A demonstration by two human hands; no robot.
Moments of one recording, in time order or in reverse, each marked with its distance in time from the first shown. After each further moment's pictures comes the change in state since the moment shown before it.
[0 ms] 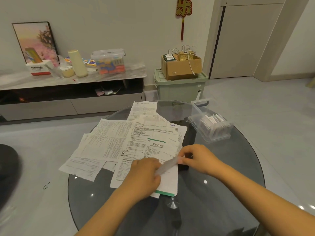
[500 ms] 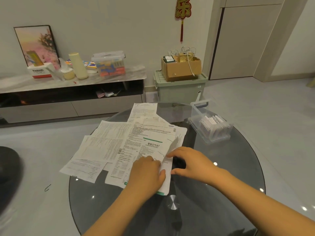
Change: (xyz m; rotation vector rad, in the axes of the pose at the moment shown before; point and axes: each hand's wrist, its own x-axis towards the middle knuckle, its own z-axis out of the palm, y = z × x) left_hand 0.008 0.010 0.005 0.282 0.105 -0.087; right_hand -0.003 -0.007 0.013 -0.233 0.014 -0.215
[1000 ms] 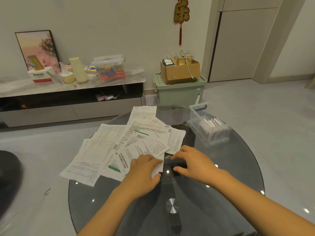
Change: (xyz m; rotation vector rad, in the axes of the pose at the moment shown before) left_hand 0.007 -0.024 0.002 -0.268 -0.074 0.082; right_hand 0.002 0.004 -0.004 -0.096 0.027 0.066
